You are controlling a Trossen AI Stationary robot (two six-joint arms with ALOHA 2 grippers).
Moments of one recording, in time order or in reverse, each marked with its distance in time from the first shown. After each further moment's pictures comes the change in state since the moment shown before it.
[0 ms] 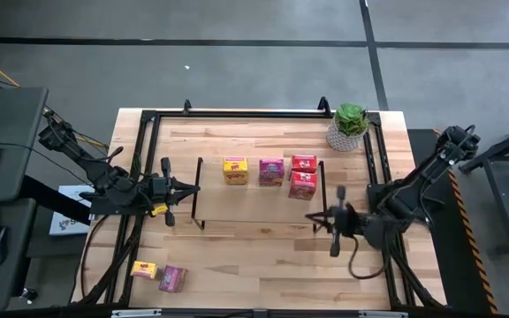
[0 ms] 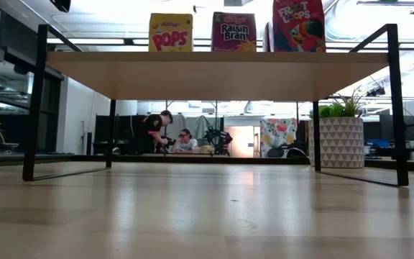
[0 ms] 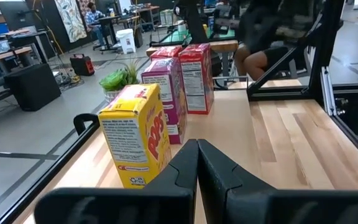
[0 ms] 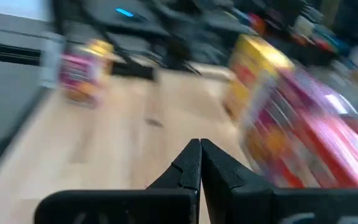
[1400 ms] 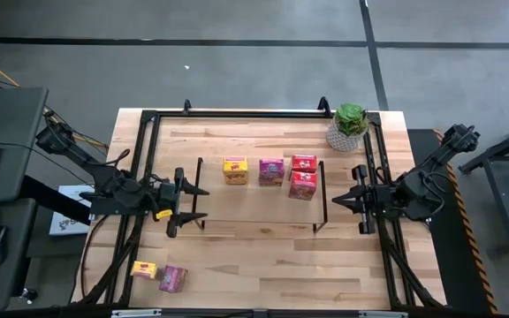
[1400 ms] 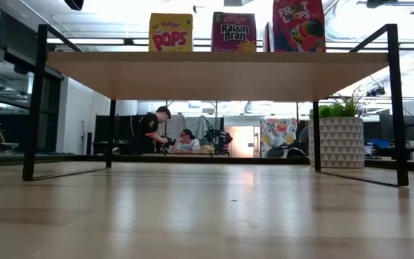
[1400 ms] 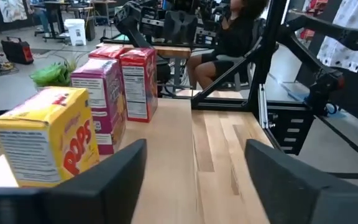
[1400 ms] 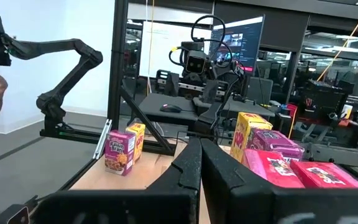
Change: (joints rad) left arm 0.049 0.108 0.017 0.135 0.248 -0.115; right arm -0.081 -0.608 -0.483 0.524 -0.356 -0.427
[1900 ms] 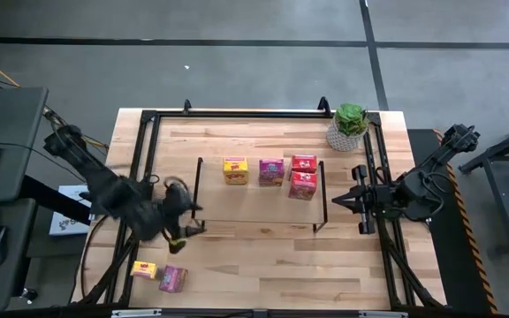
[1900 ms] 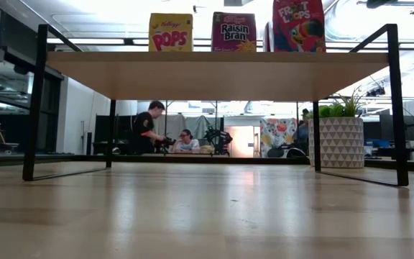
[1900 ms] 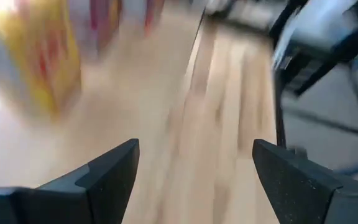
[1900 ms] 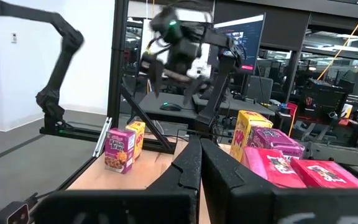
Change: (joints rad) left arm -0.098 0.334 0.560 -0.834 -0.009 -0.615; right arm 0.000 0.000 0.000 -0.006 0.000 0.001
